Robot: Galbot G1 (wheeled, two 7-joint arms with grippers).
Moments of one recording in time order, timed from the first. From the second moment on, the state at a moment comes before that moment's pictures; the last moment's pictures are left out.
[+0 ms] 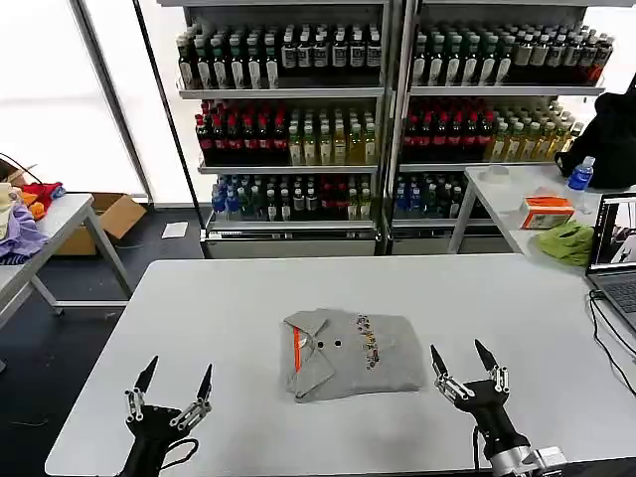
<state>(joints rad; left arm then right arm) 1.83 -1.38 -0.66 -2.21 -0.09 -0.20 0.07 -1.66 1.12 0.56 2.10 0.47 0.12 0.01</state>
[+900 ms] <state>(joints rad) 1.84 -1.39 -0.66 -2.22 -0.08 -0.20 0.09 -1.67 1.12 0.58 2.09 0.44 0.13 0.00</state>
